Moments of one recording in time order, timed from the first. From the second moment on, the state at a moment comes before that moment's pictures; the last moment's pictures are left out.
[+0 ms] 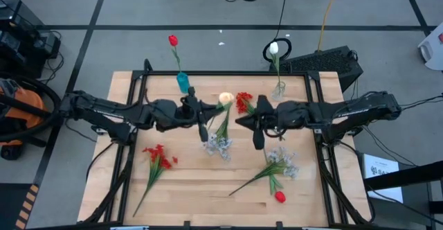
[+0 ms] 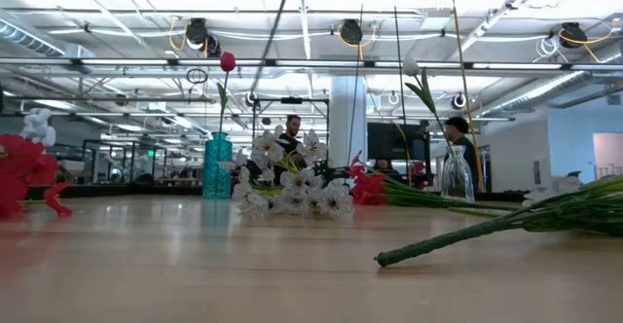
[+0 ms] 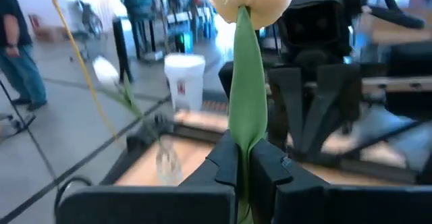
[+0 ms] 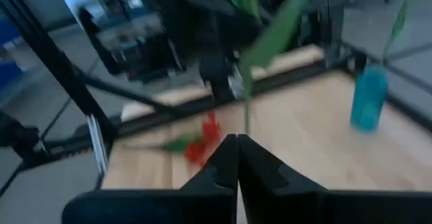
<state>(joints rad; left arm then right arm) -0.14 1.32 1.09 0.20 -0.42 -0.05 0.16 1.25 1.12 -0.13 0.24 0.34</state>
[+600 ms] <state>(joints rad) -0.08 1.32 1.09 0.43 -0.39 -0.05 0.14 1.40 1.18 0.14 0.36 0.26</state>
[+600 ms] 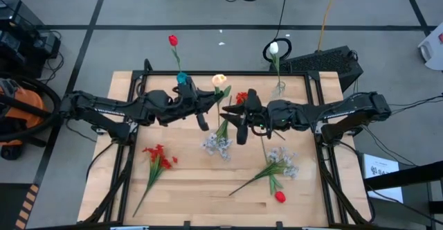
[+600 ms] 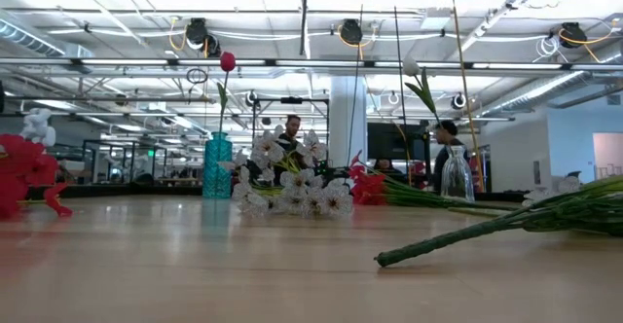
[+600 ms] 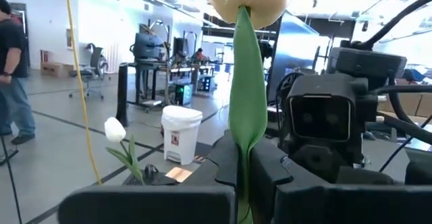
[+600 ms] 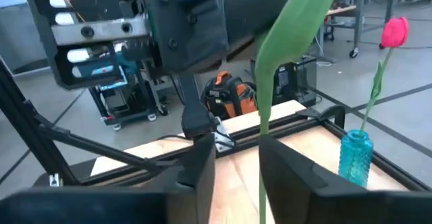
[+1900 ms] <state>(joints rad) -0.08 1.32 1.09 0.42 -0.39 -0.10 0.09 1.43 1.18 0.23 0.36 0.17</state>
